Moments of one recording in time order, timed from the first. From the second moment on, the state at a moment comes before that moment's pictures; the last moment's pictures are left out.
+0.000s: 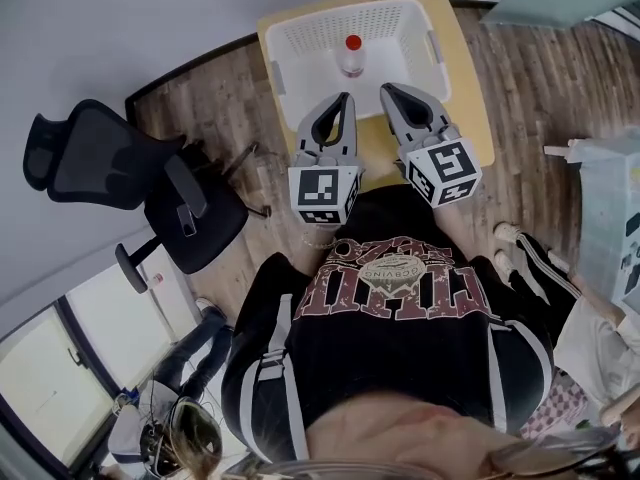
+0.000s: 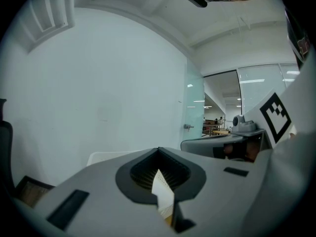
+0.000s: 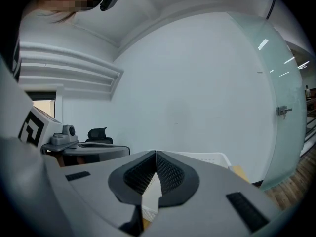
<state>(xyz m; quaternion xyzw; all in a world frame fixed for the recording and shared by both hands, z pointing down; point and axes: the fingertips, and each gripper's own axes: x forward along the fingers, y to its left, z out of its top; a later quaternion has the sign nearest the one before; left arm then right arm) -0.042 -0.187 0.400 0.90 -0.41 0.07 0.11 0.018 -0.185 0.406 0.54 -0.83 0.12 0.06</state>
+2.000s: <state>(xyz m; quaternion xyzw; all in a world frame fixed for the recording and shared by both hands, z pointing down) -0.092 -0.248 0.427 0.84 -0.51 0.08 0.14 -0.002 -0.323 0.508 0.45 -0.85 0.14 0.24</state>
